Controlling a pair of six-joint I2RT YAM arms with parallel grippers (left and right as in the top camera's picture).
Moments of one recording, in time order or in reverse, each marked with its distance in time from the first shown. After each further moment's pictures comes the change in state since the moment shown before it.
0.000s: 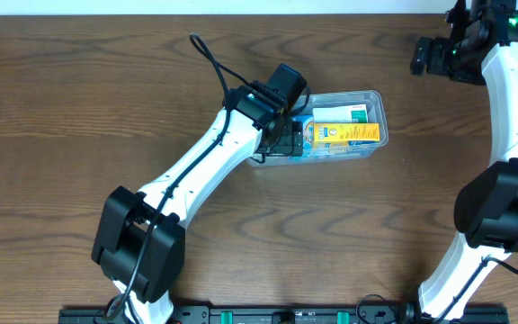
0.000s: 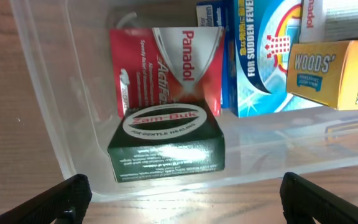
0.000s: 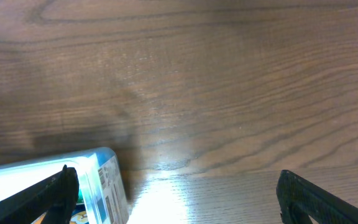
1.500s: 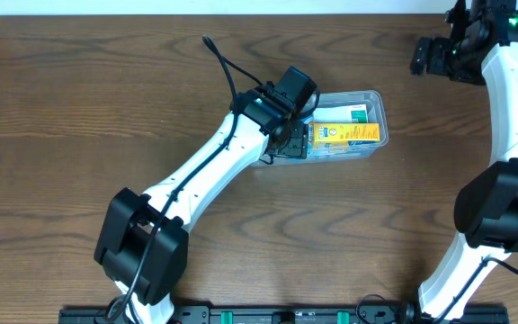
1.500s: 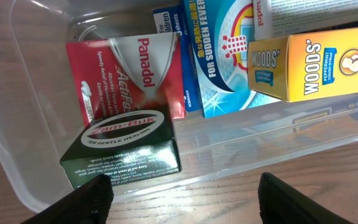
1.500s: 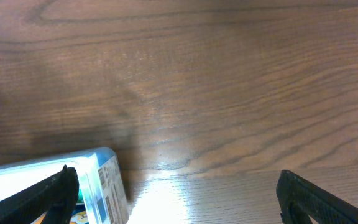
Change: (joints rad) left arm -0.036 0.002 -0.002 0.056 0.025 0.045; right arm 0.000 0.000 0.000 0.000 0.000 0.000
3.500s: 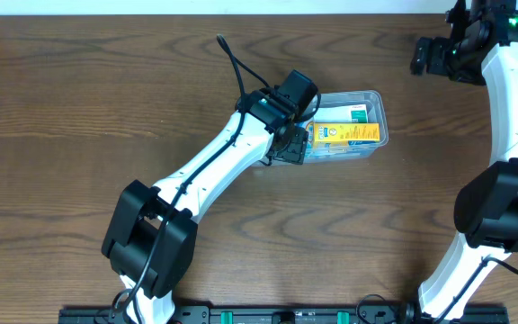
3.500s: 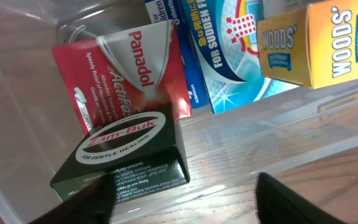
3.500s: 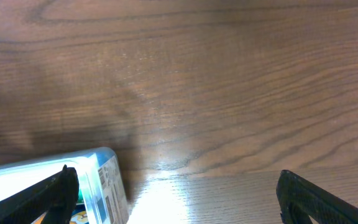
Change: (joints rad) left arm -0.002 0.041 -0.003 -0.003 -0.006 0.113; right arm 0.000 0.000 0.000 0.000 0.000 0.000
